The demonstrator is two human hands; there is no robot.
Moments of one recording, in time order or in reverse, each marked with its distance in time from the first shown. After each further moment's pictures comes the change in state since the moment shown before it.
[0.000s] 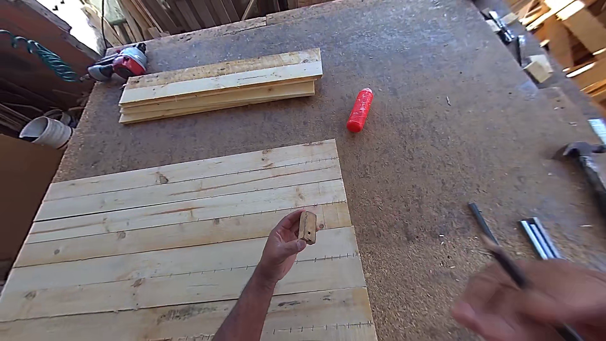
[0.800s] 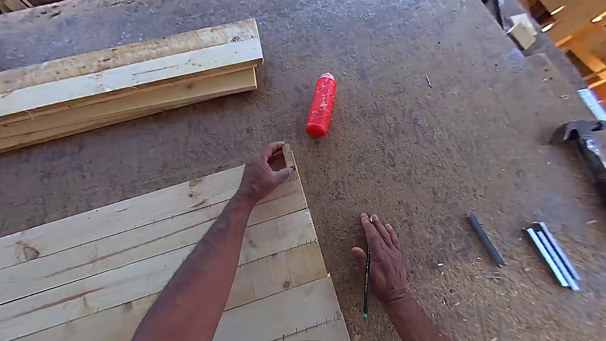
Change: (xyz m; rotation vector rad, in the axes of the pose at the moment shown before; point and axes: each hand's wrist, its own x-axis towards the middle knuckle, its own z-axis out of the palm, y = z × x) left_hand 0.313 -0.013 -0.036 1.241 -0.067 0.251; right_hand -0.031 0.324 -0.059 -1.340 0.574 0.376
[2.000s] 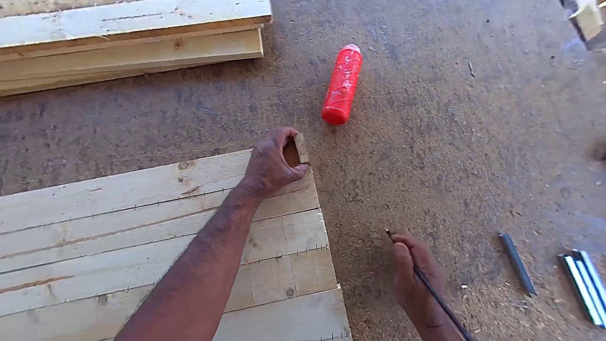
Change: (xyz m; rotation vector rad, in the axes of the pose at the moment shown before) left_hand 0.002 -0.001 0.006 0.168 0.002 -0.002; right_hand 0.025 -0.012 -0.024 0.383 0.088 0.242
